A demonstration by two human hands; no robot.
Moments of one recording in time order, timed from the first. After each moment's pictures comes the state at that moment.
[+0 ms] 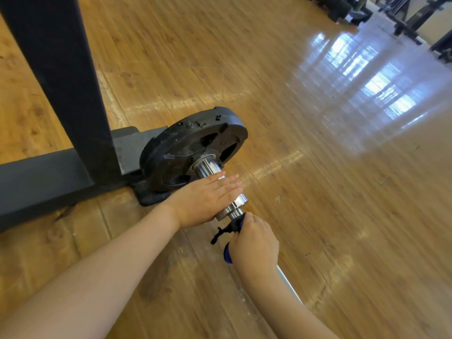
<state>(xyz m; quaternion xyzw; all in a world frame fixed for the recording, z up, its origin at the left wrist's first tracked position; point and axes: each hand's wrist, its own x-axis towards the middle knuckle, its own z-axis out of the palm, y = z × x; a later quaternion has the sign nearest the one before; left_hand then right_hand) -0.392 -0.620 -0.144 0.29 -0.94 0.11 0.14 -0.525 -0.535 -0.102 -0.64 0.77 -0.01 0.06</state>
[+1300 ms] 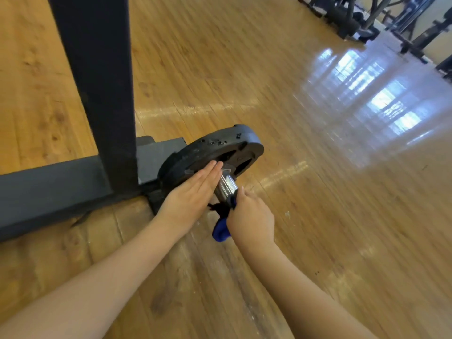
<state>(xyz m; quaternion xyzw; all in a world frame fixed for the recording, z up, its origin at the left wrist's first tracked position) -0.357 -0.615 -0.159 0.48 -0.78 0.40 0.00 -0.485 -0.599 -0.082 -0.70 0.71 0.08 0.05</state>
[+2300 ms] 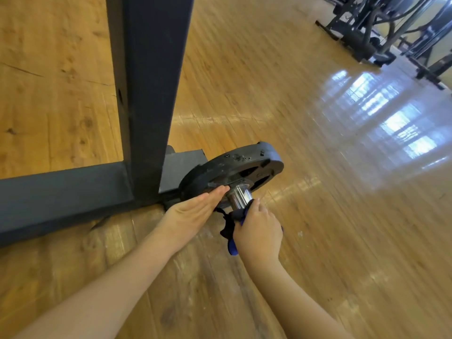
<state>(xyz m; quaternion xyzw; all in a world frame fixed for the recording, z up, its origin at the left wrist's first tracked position) -0.320 -0.598 -0.187 0.43 -0.77 0.45 -0.15 -0.474 -0.603 -0.107 -0.69 0.72 0.04 0.00</state>
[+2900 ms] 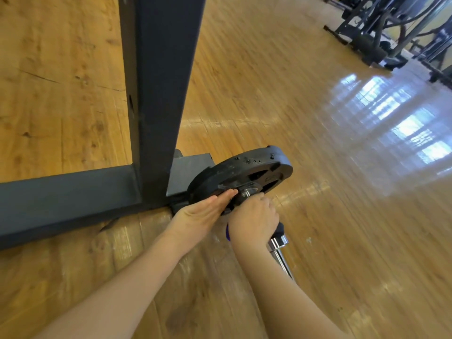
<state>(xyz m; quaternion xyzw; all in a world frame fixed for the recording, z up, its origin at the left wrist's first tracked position) -0.324 -0.602 -0.191 0.44 -0.75 0.47 -0.15 -0.439 -0.629 -0.115 -0.62 0.79 0.03 -0.03</state>
